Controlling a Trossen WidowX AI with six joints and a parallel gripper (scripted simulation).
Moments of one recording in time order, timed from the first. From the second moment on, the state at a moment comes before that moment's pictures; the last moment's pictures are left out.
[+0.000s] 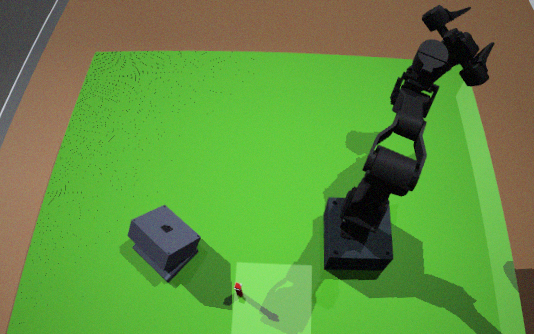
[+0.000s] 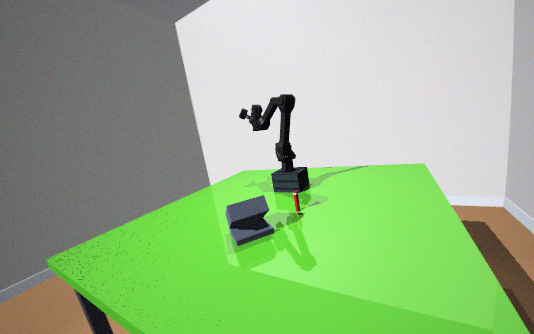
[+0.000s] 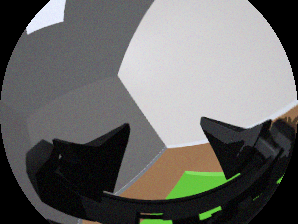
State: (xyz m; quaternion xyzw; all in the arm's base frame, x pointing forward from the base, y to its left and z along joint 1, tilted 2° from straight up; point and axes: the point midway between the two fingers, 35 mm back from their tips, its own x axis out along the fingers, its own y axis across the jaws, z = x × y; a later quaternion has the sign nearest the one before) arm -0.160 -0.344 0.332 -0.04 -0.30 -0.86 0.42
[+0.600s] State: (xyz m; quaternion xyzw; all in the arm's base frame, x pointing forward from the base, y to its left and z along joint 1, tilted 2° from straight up) arm -0.075 -0.392 0.302 0.05 -0.25 -0.81 0.52
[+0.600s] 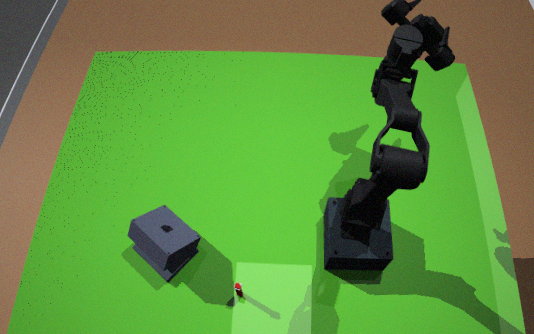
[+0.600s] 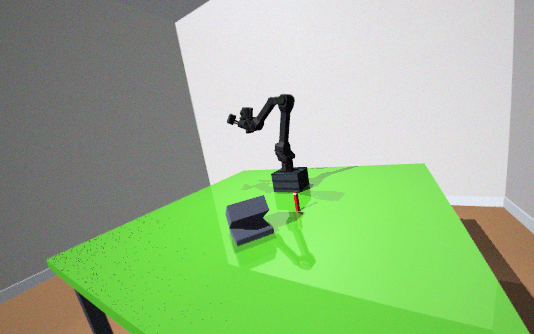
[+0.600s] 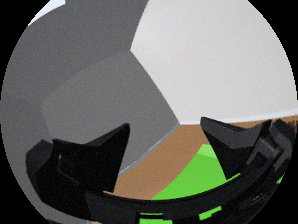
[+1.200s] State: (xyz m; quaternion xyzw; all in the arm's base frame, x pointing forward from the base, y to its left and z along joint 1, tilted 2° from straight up) arm 0.023 -0.412 0.270 0.13 -0.17 -0.75 0.62
